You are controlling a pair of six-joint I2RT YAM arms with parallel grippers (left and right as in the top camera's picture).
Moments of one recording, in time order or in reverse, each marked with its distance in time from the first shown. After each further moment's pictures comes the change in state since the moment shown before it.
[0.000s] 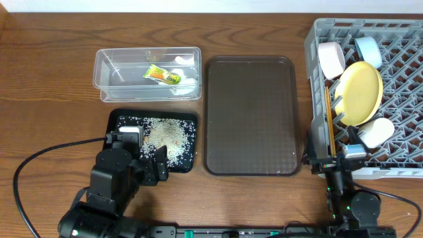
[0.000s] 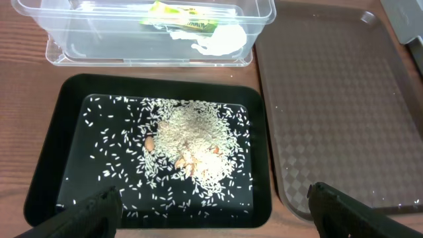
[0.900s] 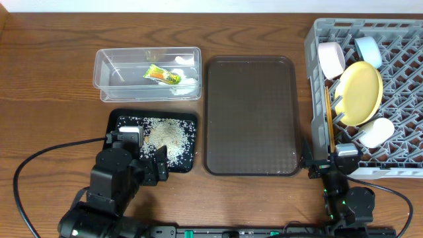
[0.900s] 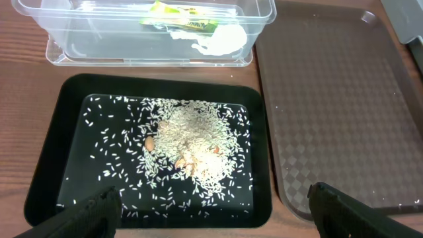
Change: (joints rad) left arm 0.000 0.000 0.000 0.000 0.000 0.000; right arm -0.001 -0.018 -0.010 -0.148 0.001 0.000
